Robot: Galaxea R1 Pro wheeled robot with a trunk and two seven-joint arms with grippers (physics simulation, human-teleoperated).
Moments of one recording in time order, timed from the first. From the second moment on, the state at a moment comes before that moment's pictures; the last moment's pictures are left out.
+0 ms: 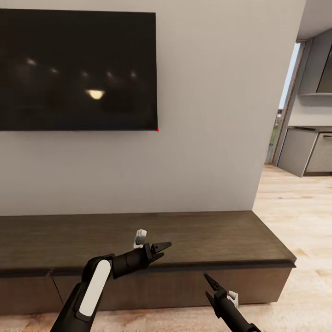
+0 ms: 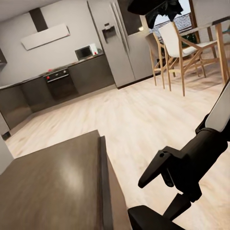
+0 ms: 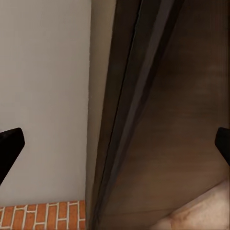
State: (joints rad) left arm -0.34 -0.11 0.00 -1.28 0.70 1.00 -0.53; right arm -0.36 -0.05 -0.01 -0.33 -1.14 0.30 0.83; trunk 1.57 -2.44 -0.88
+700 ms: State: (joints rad) left arm -0.34 -0.11 -0.11 -1.24 0.69 0.95 -0.53; right arm -0.36 -0.05 -0.01 -0.33 -1.14 0.29 0.88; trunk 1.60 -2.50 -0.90
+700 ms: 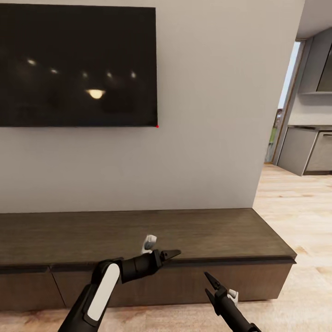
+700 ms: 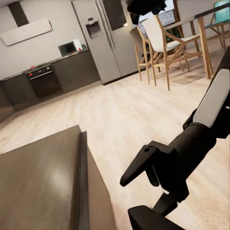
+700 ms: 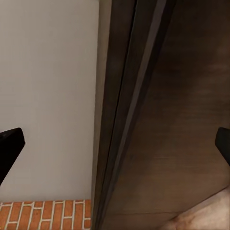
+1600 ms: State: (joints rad) left arm -0.34 -0.11 -0.13 -1.23 0.69 0.92 -0.53; right arm -0.36 -0.05 -0.01 -0.33 -1.14 0.30 0.84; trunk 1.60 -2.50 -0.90
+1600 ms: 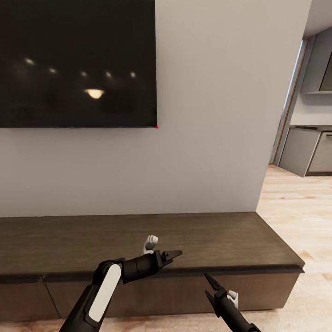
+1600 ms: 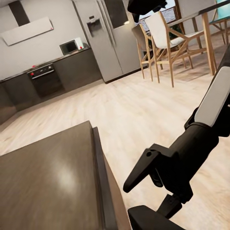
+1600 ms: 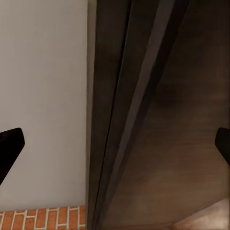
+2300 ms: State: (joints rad) left arm -0.34 -0.11 -0.13 -1.23 0.69 0.92 -0.53; right arm -0.36 -0.05 -0.01 -0.33 -1.14 0.30 0.83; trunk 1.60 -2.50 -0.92
